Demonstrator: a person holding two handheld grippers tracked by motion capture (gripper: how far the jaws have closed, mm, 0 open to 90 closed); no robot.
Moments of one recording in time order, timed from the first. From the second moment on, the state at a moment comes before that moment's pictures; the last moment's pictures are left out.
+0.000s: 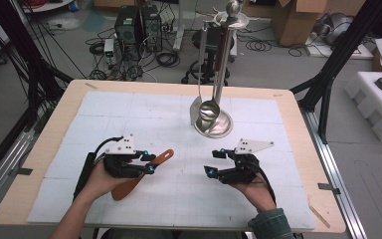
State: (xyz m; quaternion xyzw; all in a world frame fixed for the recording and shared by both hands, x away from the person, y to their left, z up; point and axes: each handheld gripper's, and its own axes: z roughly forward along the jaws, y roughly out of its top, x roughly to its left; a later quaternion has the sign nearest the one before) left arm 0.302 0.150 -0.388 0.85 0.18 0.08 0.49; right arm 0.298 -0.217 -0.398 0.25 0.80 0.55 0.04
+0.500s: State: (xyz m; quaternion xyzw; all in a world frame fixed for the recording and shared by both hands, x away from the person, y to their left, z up) left arm 0.301 0.130 -0.385 0.85 0.16 0.07 0.49; right arm 0.301 -0.195 -0.398 0.24 0.80 0.54 0.02
